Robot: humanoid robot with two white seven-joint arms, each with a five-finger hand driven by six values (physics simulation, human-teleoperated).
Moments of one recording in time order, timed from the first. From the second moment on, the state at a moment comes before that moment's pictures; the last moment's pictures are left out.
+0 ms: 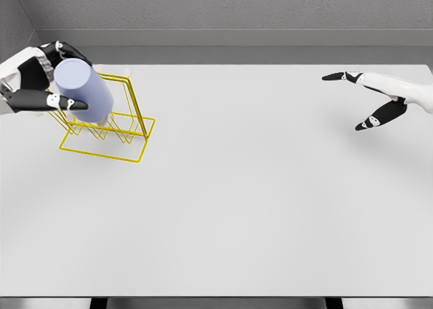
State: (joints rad) left arm -0.49 1.12 -0.65 -1.68 1.02 -0.19 -0.26; right arm -1.03 -0.97 1.29 -1.11 -0.33 -0.61 0.32
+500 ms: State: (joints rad) left arm -0.50 1.12 -0.65 -1.68 1.02 -0.20 -0.26; right arm -1.03 -0.97 1.29 -1.11 -0.33 -0.61 0.32
